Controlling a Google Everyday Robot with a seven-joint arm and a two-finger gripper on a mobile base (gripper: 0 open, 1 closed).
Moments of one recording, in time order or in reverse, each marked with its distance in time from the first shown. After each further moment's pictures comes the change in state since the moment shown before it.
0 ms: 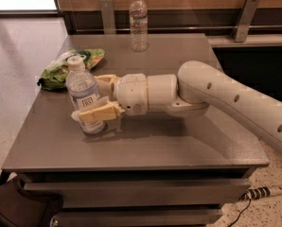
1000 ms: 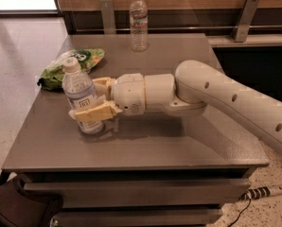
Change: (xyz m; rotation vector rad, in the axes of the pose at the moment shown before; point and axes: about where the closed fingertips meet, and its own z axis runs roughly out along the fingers) arm -0.003 0.003 0.006 -0.012 -0.001 -0.004
